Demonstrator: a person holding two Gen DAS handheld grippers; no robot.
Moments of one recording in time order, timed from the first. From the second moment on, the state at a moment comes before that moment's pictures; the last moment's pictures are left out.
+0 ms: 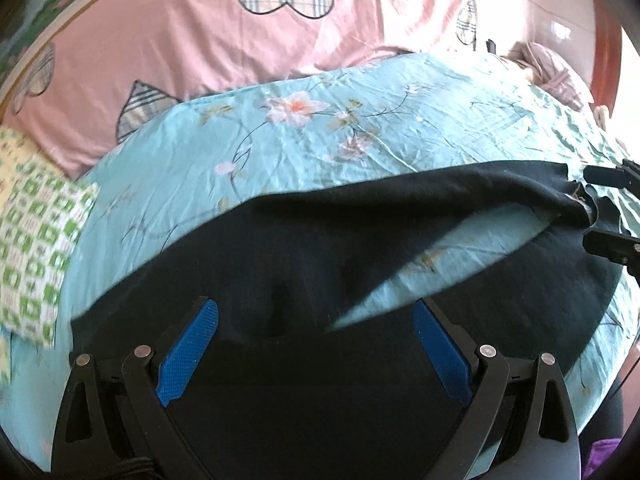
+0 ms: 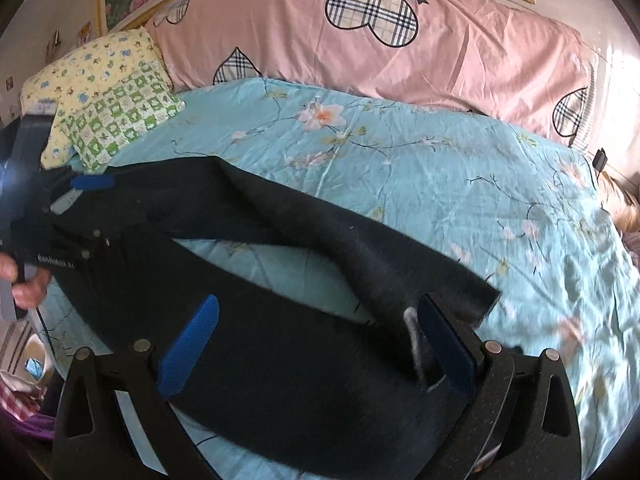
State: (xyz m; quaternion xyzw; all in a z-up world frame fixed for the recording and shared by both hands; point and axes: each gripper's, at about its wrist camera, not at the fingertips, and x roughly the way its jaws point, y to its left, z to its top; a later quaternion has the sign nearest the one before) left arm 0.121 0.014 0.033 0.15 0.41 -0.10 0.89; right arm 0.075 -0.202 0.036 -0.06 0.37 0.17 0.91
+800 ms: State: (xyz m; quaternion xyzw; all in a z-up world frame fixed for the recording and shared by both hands) left arm 0.247 -0.045 -0.026 0.40 0.42 -0.19 0.79; right arm 0.138 -0.205 0.000 -0.16 0.45 0.19 0.86
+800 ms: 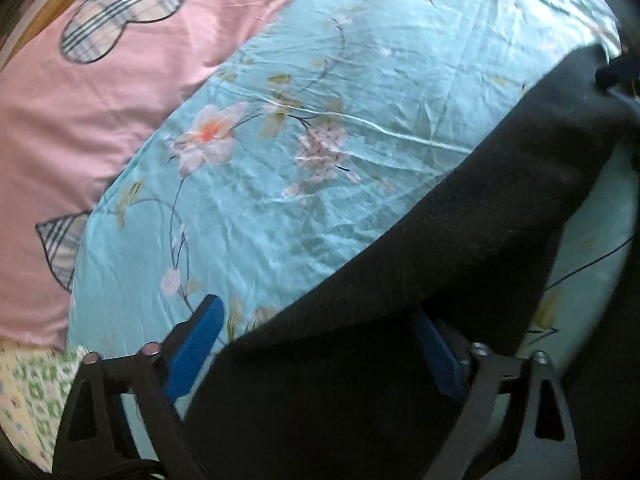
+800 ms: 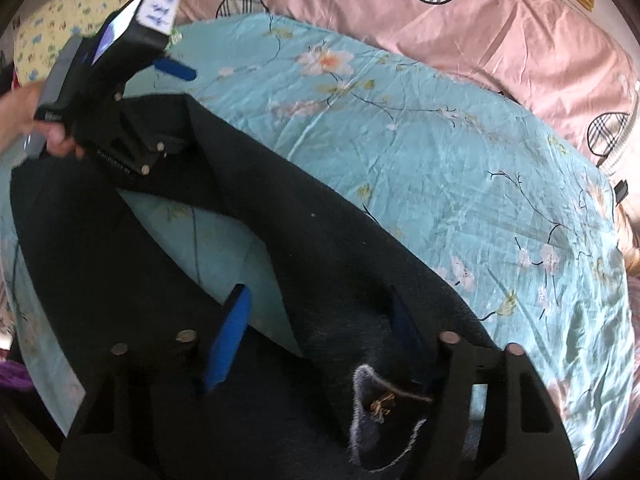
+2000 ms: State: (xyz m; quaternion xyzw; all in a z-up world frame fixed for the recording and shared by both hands) left arm 0.079 -0.074 0.045 0.24 0.44 -0.30 0.81; right arm 0.078 -0.278 0.051 -0.18 0.41 0.20 0.87
